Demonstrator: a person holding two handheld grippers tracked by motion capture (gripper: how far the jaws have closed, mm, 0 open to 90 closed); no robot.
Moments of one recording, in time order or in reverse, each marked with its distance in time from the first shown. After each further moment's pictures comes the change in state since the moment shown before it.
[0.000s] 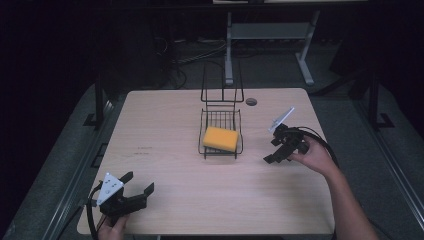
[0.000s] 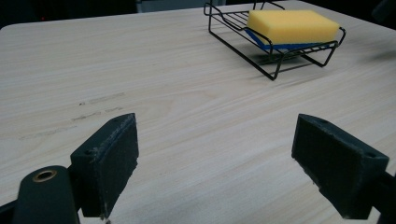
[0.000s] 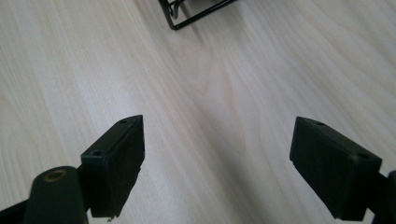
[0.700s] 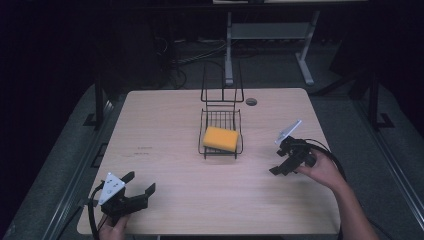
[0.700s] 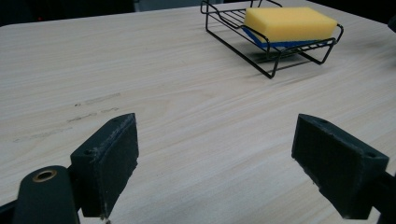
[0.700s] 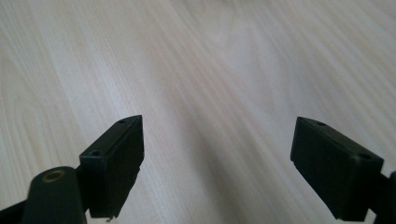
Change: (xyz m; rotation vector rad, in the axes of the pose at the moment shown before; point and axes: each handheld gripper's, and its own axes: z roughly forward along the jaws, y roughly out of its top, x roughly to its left) left arm -0.002 0.000 0.003 0.008 -0.006 0.012; right arm 0.018 -0.033 0.004 0.005 -0.012 0.003
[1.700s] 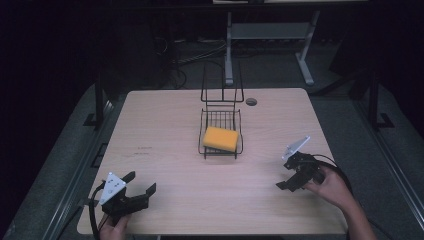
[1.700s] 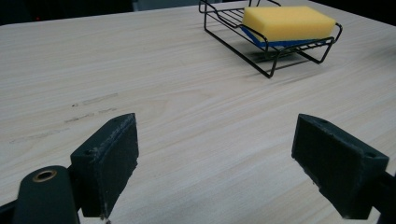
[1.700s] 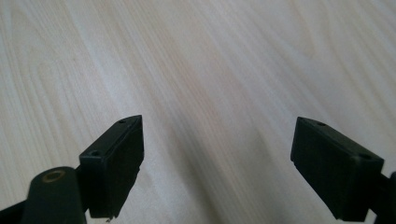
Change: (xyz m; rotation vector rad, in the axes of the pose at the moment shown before) left arm -0.001 0.000 0.001 -0.002 -0.004 0.006; right arm 0.028 -0.037 0.000 0.004 -0.023 0.017
